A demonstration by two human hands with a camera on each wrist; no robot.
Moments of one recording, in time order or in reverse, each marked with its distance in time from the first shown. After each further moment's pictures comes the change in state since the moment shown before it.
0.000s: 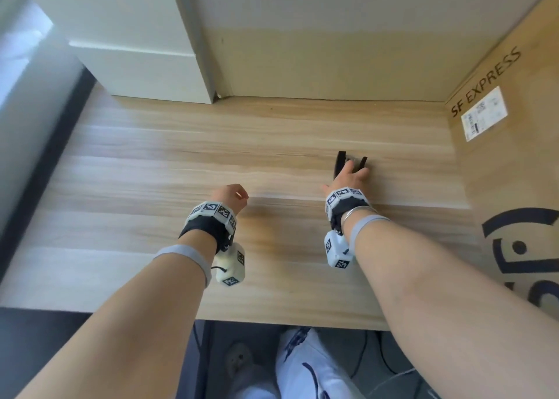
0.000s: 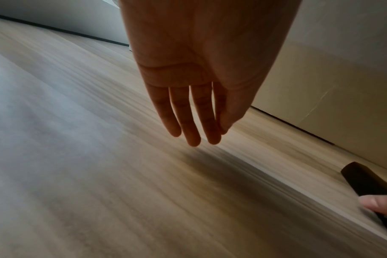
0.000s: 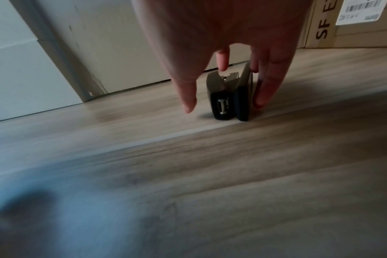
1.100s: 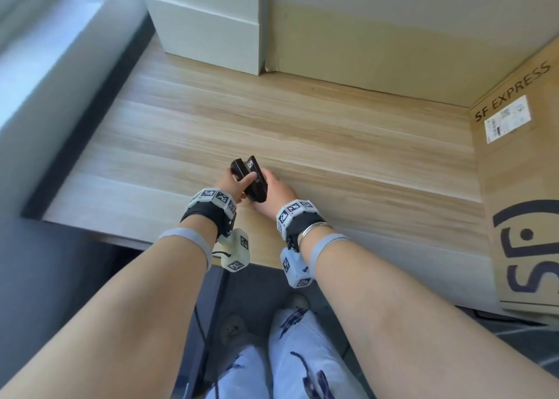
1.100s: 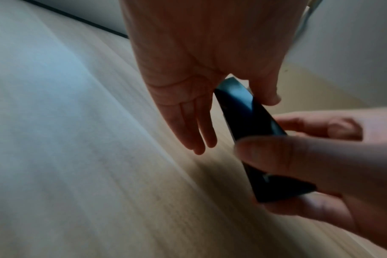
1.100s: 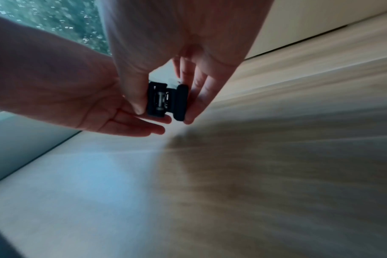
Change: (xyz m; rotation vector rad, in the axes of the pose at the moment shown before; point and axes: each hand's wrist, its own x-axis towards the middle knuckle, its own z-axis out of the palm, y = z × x) left_hand -0.086 -0.077 -0.017 -0.602 0.078 -0.170; right_hand -0.202 -0.079 0.064 0.034 -0.415 -0.646
